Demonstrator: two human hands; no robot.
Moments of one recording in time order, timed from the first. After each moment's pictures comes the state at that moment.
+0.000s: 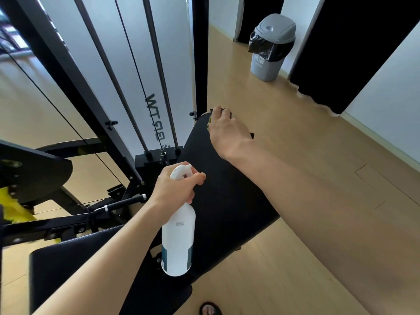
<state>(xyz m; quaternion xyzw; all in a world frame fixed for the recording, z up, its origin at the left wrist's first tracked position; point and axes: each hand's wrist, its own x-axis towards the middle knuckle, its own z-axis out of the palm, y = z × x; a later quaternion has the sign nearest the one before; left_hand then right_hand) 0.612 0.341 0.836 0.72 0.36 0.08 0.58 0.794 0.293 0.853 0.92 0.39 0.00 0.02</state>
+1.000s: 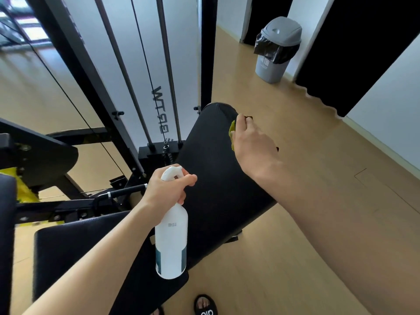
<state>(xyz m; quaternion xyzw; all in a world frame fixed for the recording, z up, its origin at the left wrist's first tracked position) 0.564 0.325 0.827 0.70 0.40 0.09 0.59 0.738 0.204 0.864 0.93 0.36 0.03 -0.01</state>
